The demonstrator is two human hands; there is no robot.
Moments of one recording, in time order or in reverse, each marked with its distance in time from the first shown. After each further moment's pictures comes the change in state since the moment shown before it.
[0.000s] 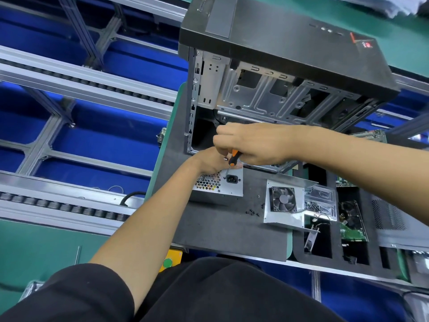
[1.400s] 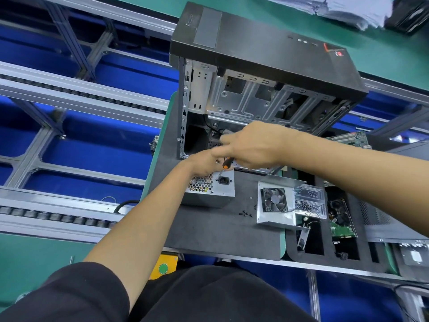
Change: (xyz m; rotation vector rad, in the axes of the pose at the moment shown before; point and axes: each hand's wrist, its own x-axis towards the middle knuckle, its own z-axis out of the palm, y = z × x) left_hand -0.005 0.010 -0.001 0.010 -0.010 -0.143; right_hand -0.017 -0.016 0.005 -0.497 0.005 0.127
